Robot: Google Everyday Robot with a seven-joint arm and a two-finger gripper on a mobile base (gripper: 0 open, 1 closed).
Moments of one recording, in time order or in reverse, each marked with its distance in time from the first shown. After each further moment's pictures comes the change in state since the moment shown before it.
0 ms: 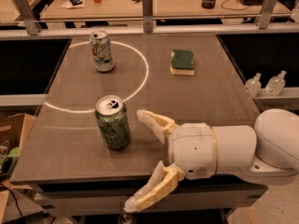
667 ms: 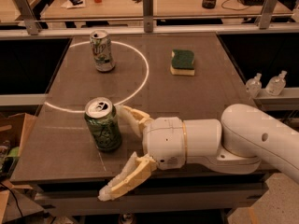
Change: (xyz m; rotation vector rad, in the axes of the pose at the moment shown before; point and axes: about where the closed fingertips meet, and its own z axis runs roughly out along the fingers) arm -0.006 -0.012 0.048 -0.050 -0.060 0.005
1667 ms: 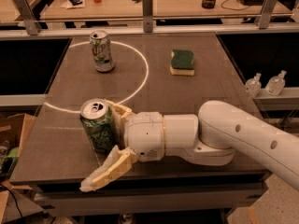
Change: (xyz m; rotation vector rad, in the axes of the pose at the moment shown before) arm -0.005 -0.015 0.037 -0.036 -0.063 -0.037
